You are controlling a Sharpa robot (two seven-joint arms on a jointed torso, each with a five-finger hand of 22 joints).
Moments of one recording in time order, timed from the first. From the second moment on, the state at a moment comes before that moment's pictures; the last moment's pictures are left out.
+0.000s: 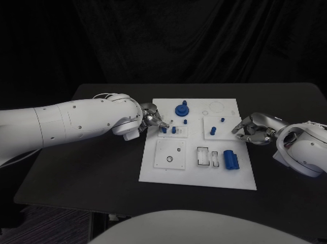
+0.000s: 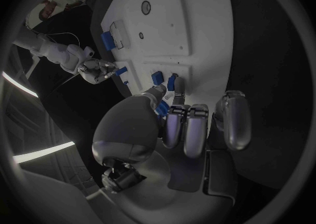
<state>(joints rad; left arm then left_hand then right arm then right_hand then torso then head) 1.27 -0.72 -0.21 1.38 -0.88 -0.04 -0.40 1.09 0.03 0.28 0.16 0.17 0.94 0.07 0.32 0.81 1.47 0.00 1.51 1.31 1.47 -0.04 1.56 1.31 0.05 1.44 0.07 1.31 1.31 1.24 -0.95 -0.24 1.55 -1.28 -0.29 -0.18 1.45 -0.05 0.33 0.15 0.38 0.97 0.10 0.12 0.18 1.41 0.00 1.39 1.32 1.47 -0.07 1.38 1.31 0.07 1.45 0.04 1.20 1.31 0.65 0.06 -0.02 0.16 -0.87</state>
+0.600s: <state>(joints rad) 1.27 -0.72 -0.21 1.37 -0.88 -0.04 -0.41 1.03 0.06 0.15 0.29 0.17 0.83 0.08 0.46 1.01 1.47 0.01 1.49 1.31 1.47 -0.03 1.56 1.31 0.05 1.43 0.08 1.30 1.31 1.24 -0.95 -0.24 1.55 -1.28 -0.29 -0.18 1.45 -0.05 0.33 0.15 0.38 0.97 0.10 0.12 0.18 1.41 0.00 1.39 1.32 1.47 -0.07 1.38 1.31 0.07 1.45 0.04 1.20 1.31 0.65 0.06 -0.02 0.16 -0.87</state>
